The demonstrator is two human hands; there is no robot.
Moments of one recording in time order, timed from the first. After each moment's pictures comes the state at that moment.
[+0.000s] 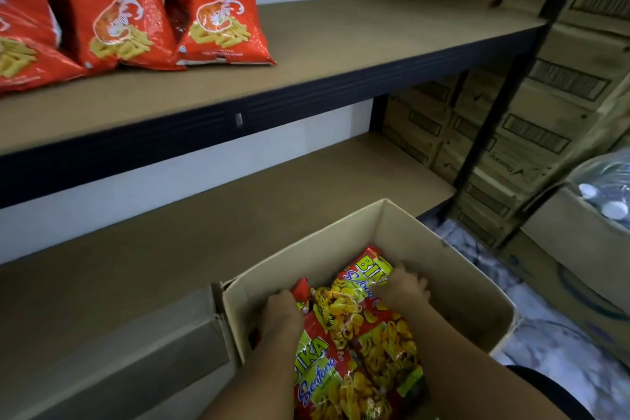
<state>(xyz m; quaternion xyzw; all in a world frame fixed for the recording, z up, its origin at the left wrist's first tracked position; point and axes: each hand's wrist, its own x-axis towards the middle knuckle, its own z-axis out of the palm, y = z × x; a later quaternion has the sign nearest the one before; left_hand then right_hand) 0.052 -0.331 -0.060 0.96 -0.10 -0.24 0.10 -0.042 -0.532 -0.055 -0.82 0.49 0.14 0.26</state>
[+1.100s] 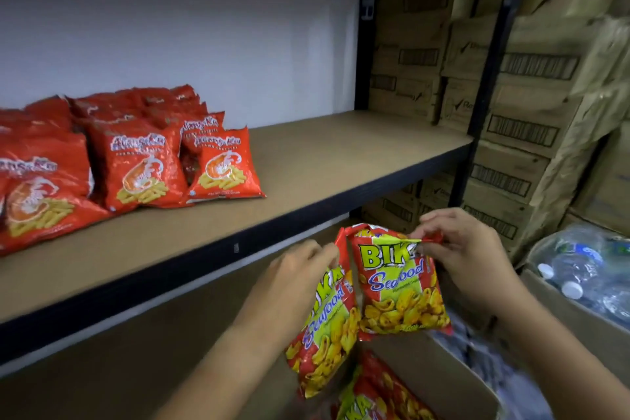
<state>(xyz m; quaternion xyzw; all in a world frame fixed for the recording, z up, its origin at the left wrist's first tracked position) 0.060 -0.349 0.221 0.81 -0.54 0.10 0.21 -0.085 -0.588 0.223 -0.87 0.18 -0.36 0.29</state>
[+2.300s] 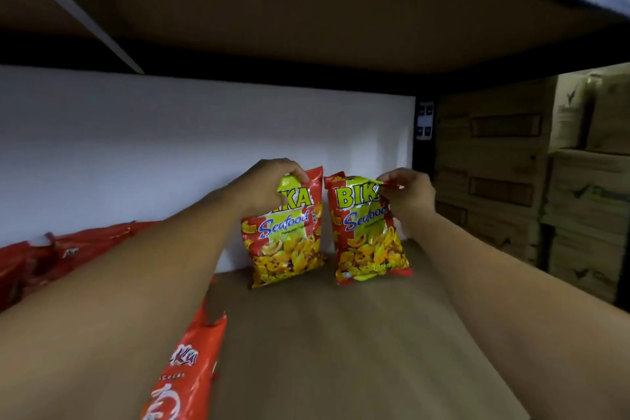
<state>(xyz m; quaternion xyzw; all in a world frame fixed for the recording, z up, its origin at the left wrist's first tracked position) 0.395 -0.511 0.461 0.84 -0.45 0.16 0.25 0.291 -0.756 0.424 -0.72 0.15 -0.47 0.49</state>
